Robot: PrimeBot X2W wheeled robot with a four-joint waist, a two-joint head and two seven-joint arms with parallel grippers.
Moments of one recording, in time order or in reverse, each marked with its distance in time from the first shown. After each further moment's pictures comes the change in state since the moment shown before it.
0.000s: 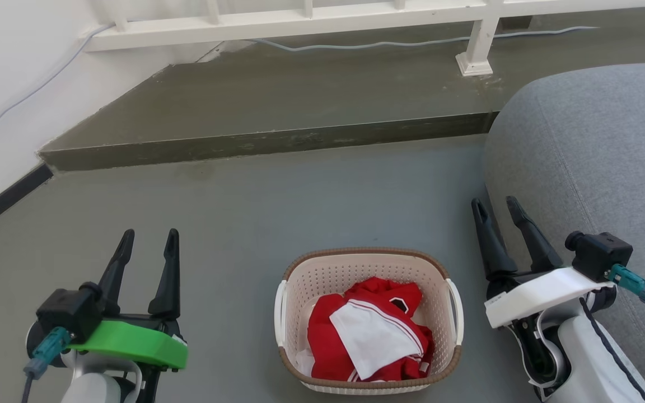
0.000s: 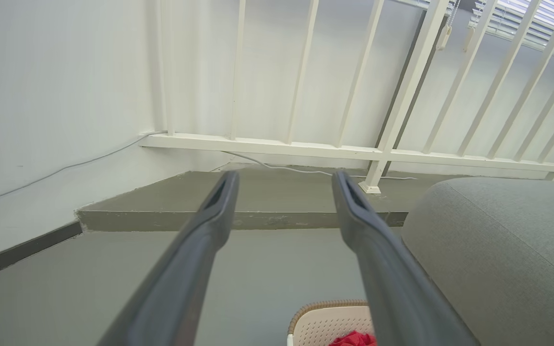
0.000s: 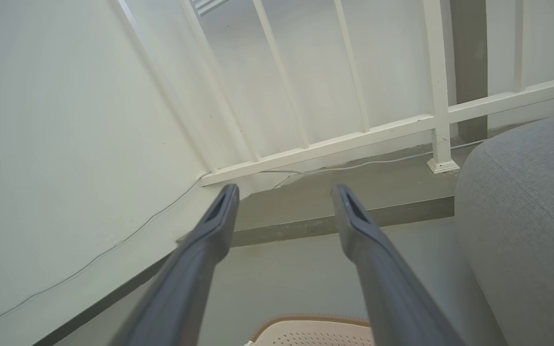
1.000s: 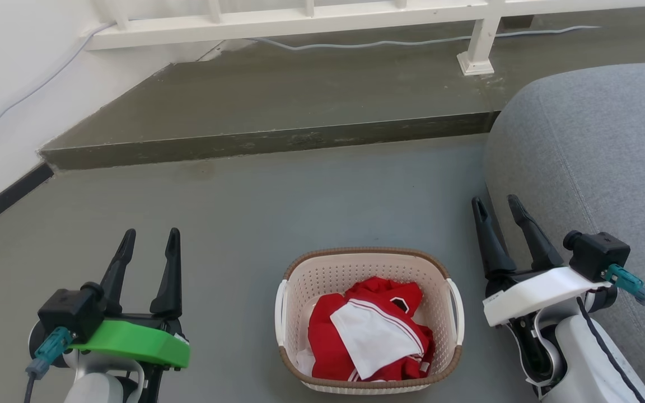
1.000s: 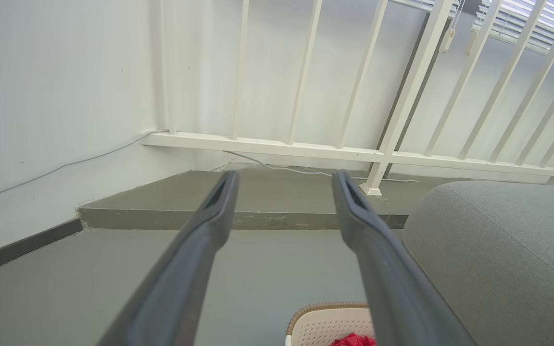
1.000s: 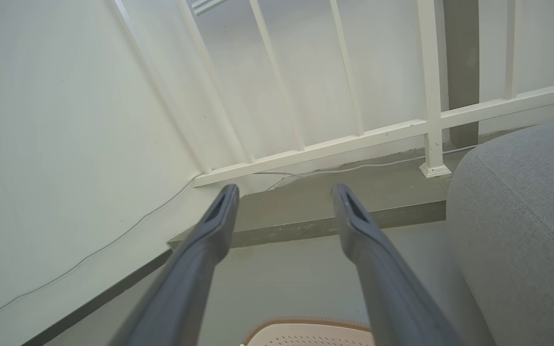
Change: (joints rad) left arm 0.000 -0.020 0.007 0.000 0.035 0.000 -0.008; right arm -0.004 0.032 -0.035 0.009 -0.084 0.002 -0.011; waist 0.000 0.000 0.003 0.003
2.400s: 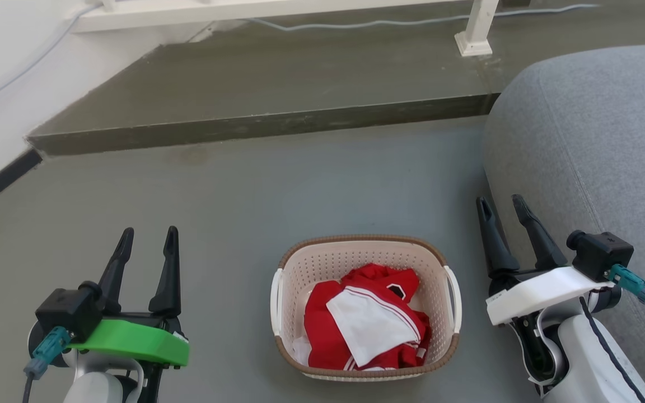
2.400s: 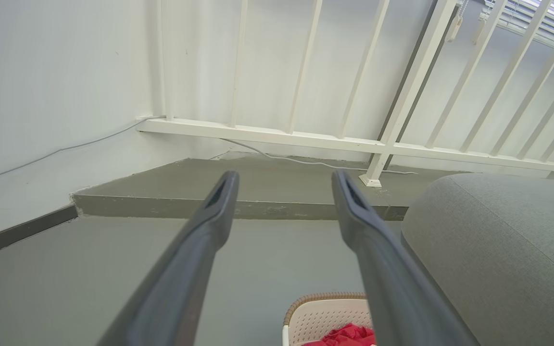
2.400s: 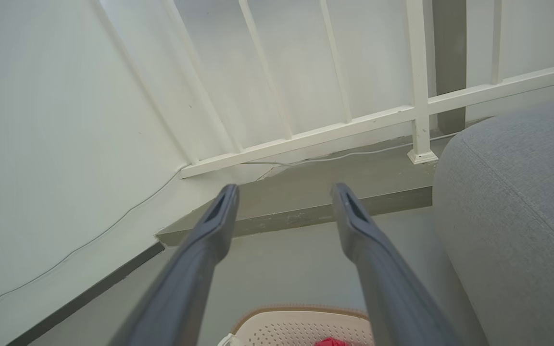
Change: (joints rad) left arm 0.000 -0.008 0.010 -0.004 0.000 0.000 0.000; right arm 0.000 0.011 -0.029 0.009 -0.024 0.009 0.000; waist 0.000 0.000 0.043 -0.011
